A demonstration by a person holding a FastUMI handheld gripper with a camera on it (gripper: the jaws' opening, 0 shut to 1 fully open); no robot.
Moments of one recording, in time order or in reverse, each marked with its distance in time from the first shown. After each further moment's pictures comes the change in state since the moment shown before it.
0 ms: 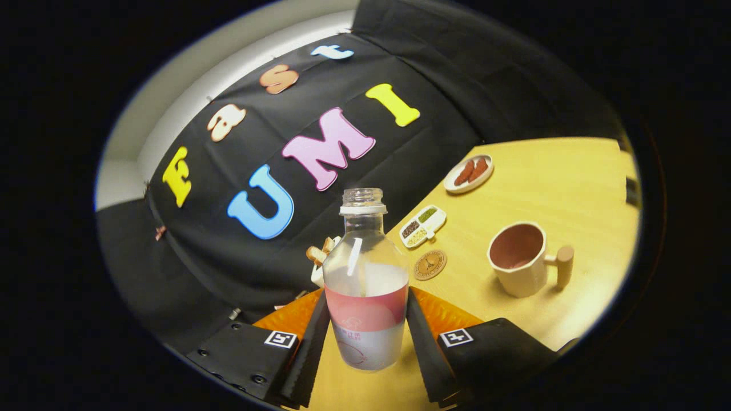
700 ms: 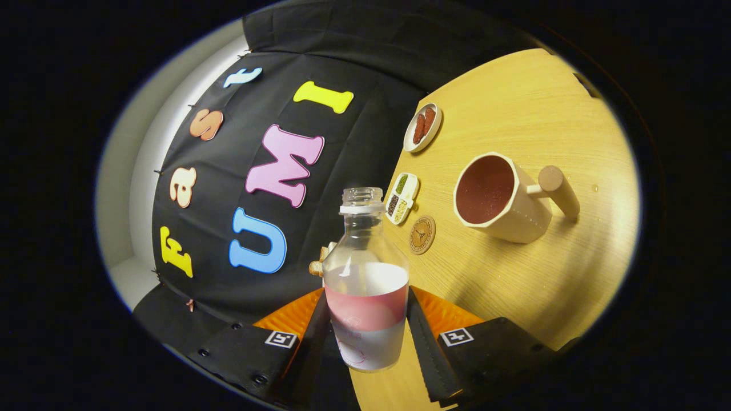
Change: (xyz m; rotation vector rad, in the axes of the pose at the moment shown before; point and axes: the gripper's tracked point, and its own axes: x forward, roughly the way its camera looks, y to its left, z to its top) arm 0.013 -0.040 -0.013 0.368 0.058 -0.033
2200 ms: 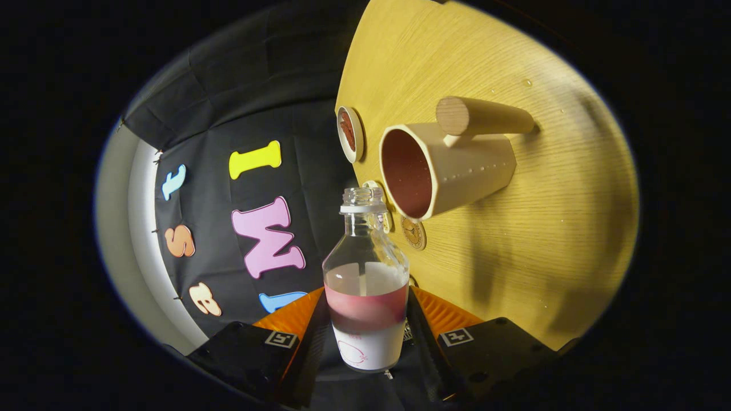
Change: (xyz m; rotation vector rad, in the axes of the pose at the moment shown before) arm 0.028 -0.029 0.029 0.621 -0.069 -0.015
